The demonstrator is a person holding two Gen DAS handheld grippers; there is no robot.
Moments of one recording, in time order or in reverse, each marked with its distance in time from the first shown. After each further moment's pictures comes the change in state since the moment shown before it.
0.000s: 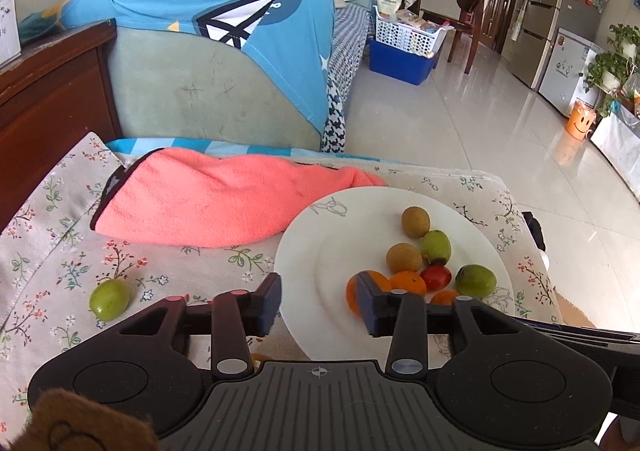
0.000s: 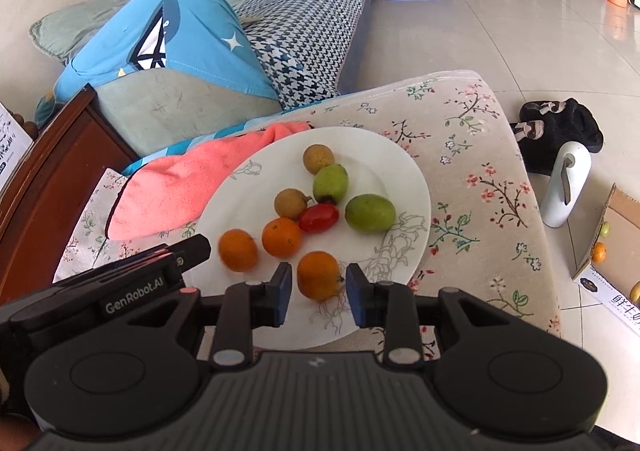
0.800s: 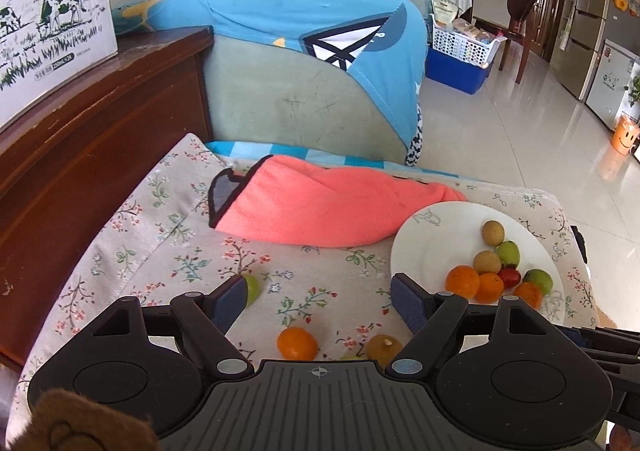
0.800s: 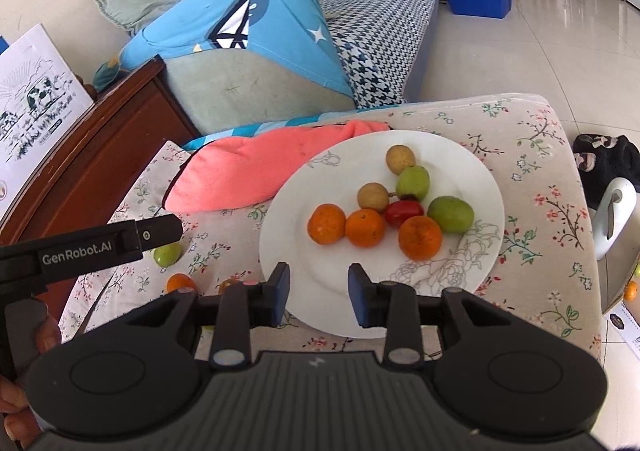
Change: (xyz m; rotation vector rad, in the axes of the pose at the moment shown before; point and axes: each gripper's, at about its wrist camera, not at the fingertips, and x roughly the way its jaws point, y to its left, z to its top) left arm -0.051 0.062 0.007 -0.055 0.011 0.141; right arm -0.004 0.041 -0.012 -0.165 0.012 0.144
